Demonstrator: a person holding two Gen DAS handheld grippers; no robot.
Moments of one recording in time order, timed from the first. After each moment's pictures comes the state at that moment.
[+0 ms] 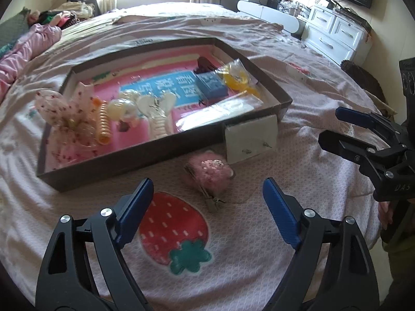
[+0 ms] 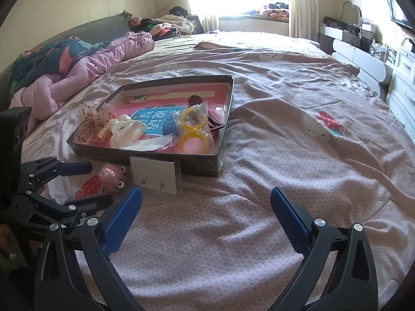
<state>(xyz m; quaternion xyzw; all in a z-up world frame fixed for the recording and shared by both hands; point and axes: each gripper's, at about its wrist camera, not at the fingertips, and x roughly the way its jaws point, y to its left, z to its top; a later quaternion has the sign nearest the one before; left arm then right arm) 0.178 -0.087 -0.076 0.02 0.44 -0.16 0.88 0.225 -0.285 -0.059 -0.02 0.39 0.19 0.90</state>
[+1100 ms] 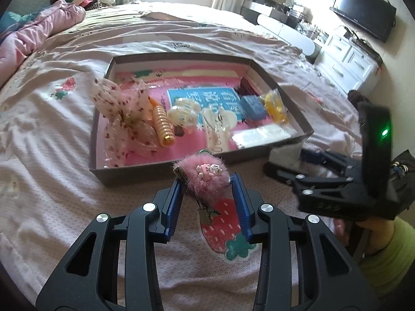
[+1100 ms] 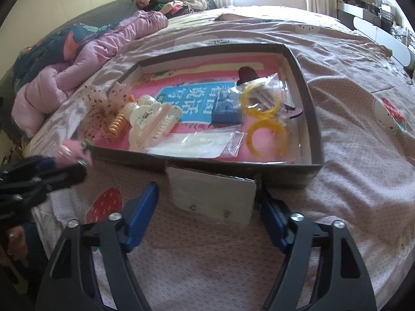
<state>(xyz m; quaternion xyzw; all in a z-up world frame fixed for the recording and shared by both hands) 0.176 -0.015 -0.048 -0.06 0.44 -0.13 0.89 0.265 -0.204 -0.094 -0.01 0.45 0.23 0.86</state>
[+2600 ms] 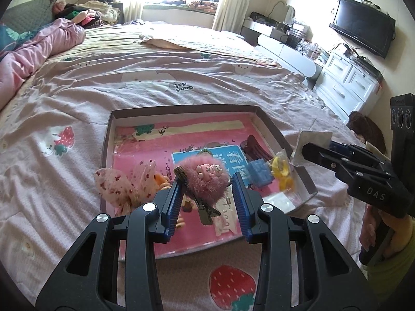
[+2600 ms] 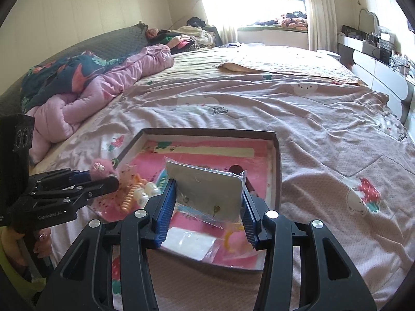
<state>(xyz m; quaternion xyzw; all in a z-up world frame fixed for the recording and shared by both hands) 0.240 -0.008 -0.013 -0.07 0.39 -0.13 0.91 0.311 -0.216 -0.003 -0.01 0.36 0.24 0.90</state>
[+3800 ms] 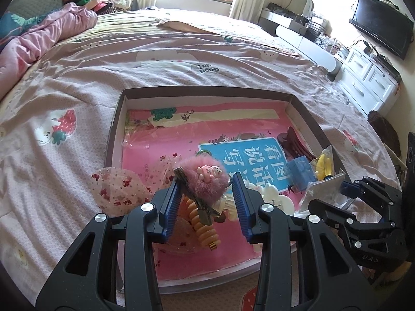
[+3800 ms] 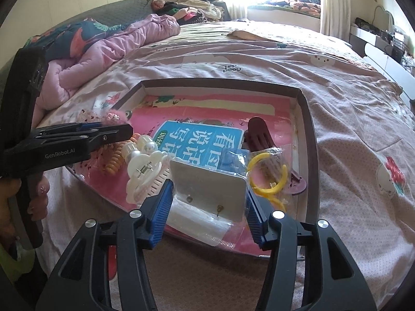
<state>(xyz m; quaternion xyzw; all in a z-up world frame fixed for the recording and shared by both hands) 0.272 0.010 -0.052 -0.07 0.42 -0.09 0.90 0.306 -0.183 -0.065 -0.05 0.42 0.25 0.87</state>
